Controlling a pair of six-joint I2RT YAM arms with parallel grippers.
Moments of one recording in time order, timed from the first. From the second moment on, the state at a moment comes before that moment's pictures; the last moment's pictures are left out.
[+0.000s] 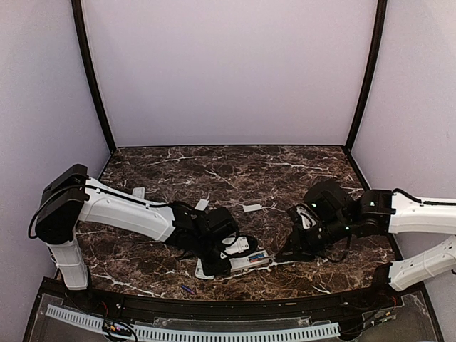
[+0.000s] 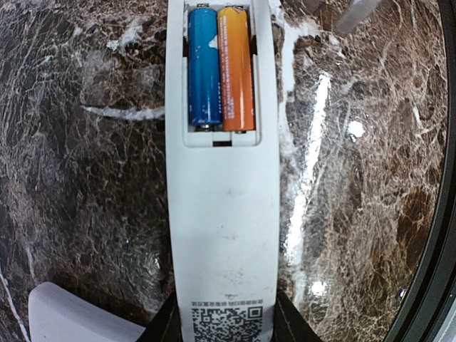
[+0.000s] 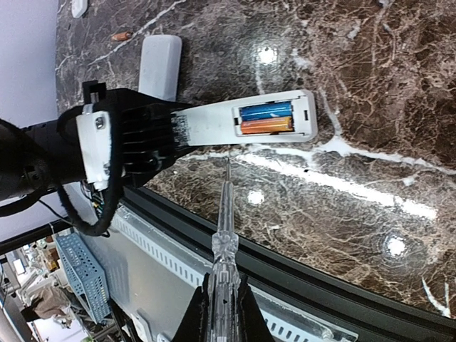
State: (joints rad) left arm -1.17 1.86 1.13 -0.45 0.07 0.14; right arm 1.05 1.10 0.78 -0.61 -0.28 1.06
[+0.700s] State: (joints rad) left arm -1.17 1.86 1.13 -0.45 0.07 0.14; right arm 1.03 1.17 0.79 -0.64 -0.20 1.04
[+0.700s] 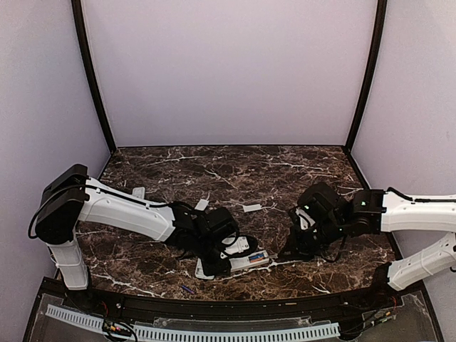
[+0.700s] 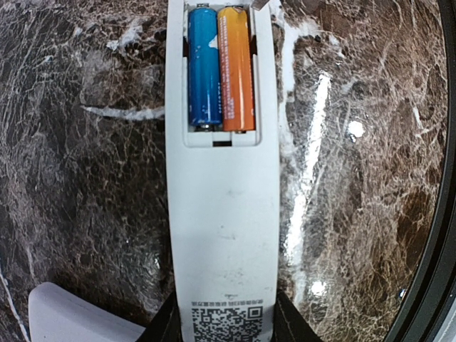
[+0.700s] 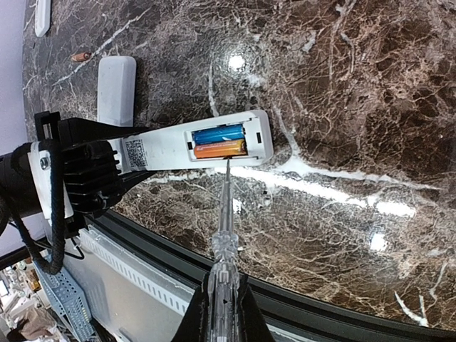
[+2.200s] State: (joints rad) left arm -1.17 1.86 1.14 -0.46 0.07 0.14; right arm 1.00 1.21 0.76 -0.59 -0.21 1.02
